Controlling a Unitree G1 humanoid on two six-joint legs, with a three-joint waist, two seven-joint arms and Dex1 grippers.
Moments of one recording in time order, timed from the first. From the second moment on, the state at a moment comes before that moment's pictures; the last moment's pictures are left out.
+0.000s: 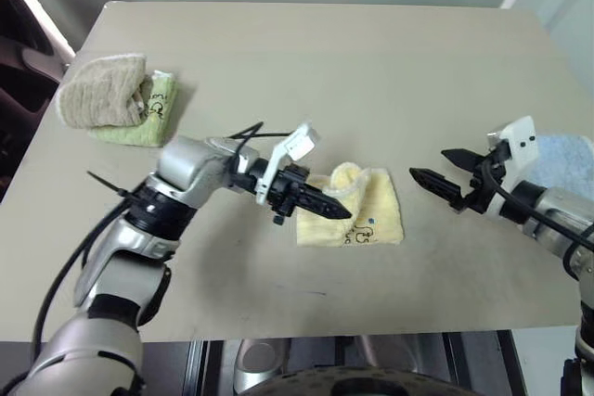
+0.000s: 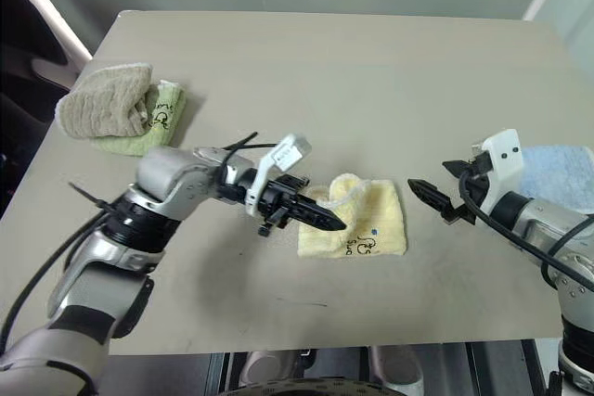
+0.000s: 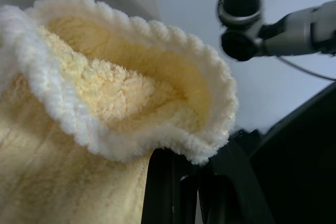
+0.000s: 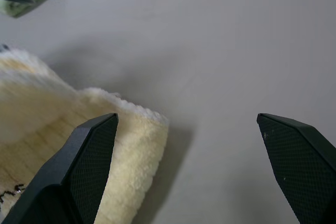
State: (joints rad) left arm -0.80 0.55 -0.44 0.12 -0.73 0.99 -1.34; right arm -0.13 -0.71 -0.34 -0.58 0.80 1.04 0.44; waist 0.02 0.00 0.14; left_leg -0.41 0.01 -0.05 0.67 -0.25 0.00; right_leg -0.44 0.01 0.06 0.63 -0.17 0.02
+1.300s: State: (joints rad) left arm -0.74 0.34 -0.20 0.23 -0.54 0.72 -1.24; right arm -0.05 -0.74 -0.44 -0.70 0.91 0.99 0.41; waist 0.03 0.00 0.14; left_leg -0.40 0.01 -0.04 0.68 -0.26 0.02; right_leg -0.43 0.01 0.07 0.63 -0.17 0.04
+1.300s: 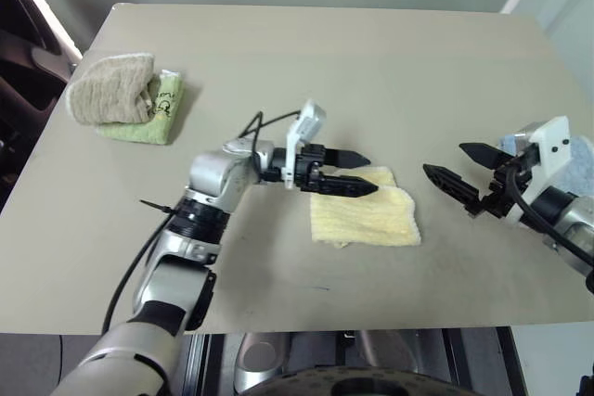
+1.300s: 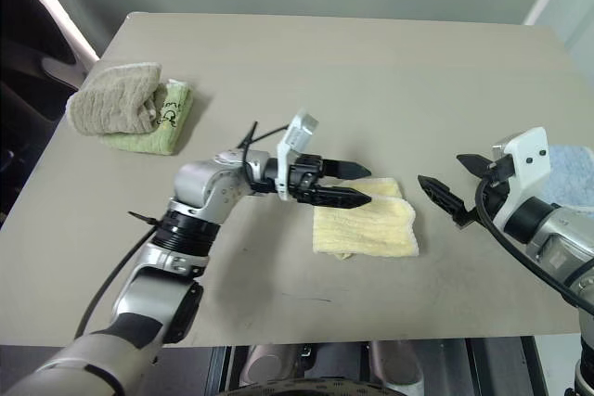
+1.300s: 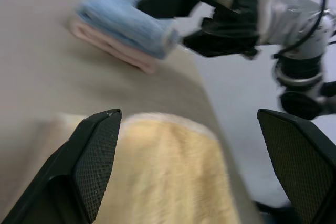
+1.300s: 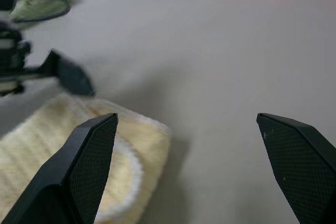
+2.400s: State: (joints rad) left arm -0.52 0.33 -0.17 0.13 -0.47 0.36 -1.26; right arm -0.06 -0.65 -0.18 -0.68 0.90 0.84 0.45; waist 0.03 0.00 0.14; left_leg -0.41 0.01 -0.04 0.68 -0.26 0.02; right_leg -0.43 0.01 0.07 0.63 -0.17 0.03
